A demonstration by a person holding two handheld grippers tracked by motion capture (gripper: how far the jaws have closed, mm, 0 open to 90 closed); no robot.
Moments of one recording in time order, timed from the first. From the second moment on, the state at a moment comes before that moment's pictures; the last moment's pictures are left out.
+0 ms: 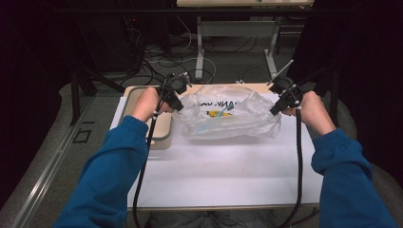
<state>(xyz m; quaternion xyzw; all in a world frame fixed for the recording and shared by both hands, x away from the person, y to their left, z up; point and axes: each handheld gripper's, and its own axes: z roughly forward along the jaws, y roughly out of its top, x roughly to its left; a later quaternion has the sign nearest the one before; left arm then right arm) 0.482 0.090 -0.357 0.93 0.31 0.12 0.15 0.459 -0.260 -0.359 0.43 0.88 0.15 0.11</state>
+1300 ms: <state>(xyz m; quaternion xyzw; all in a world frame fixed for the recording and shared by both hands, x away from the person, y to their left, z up) 0.492 0.089 -0.414 0.93 0.32 0.11 0.11 0.470 -0.249 -0.423 0.43 0.90 0.10 0.07</state>
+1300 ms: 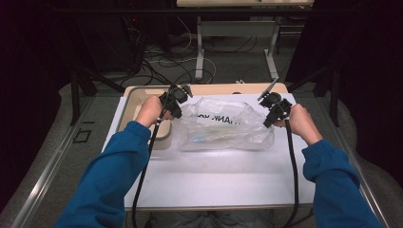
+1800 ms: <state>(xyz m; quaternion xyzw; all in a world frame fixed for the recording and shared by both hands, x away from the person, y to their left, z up) 0.473 0.086 -0.431 0.94 0.30 0.12 0.13 0.463 -0.239 -0.435 0.42 0.89 0.13 0.08</state>
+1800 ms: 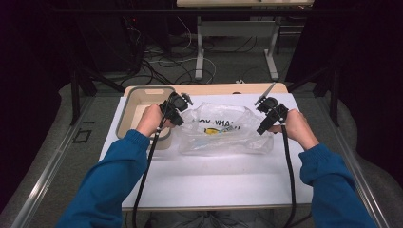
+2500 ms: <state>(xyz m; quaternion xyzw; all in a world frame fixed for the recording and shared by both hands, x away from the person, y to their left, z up) 0.445 0.028 -0.390 0.94 0.23 0.20 0.15 0.483 -0.203 -0.449 0.41 0.90 0.13 0.13</state>
